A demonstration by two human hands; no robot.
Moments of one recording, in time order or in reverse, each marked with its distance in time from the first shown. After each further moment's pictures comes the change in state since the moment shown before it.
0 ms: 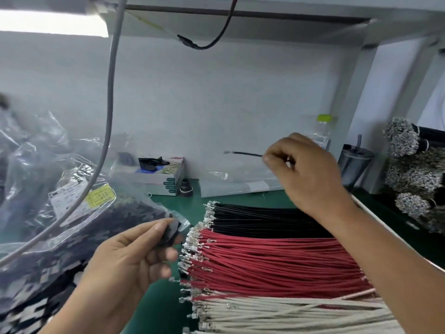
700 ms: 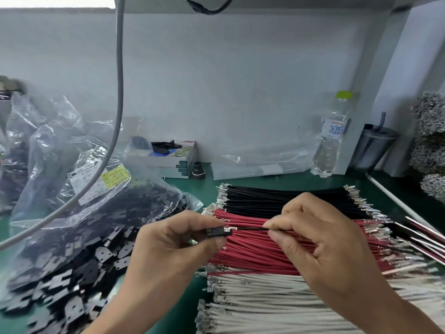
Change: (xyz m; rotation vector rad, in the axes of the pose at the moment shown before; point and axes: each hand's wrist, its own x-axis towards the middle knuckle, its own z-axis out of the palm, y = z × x) left_hand -0.028 -0.009 0.021 0.496 -0.167 0.356; right_hand -0.116 -0.031 0.001 0.182 -0.105 -0.102
